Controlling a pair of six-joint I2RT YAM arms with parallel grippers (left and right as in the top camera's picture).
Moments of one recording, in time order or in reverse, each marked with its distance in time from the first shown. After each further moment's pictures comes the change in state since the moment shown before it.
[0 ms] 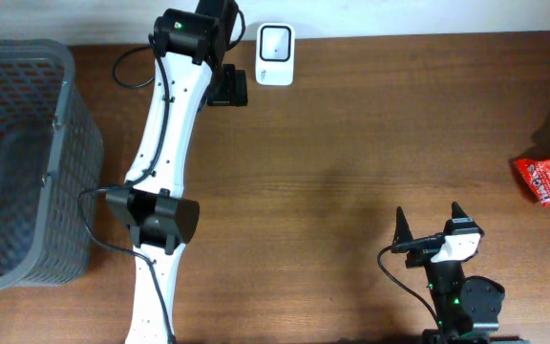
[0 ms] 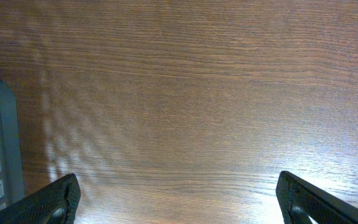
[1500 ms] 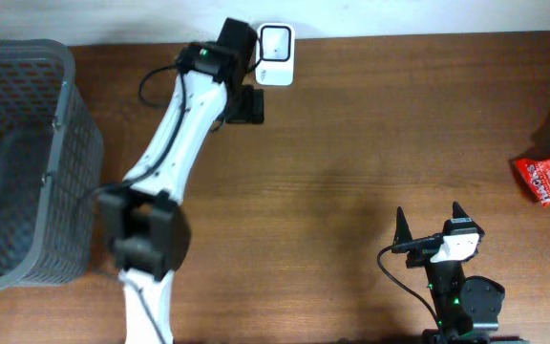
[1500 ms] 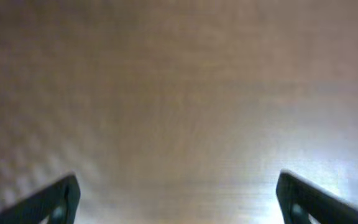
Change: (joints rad) left arm -0.053 -0.273 -0.679 0.480 0.024 0.000; right arm 0.000 0.000 0.000 0.001 0.003 -0.034
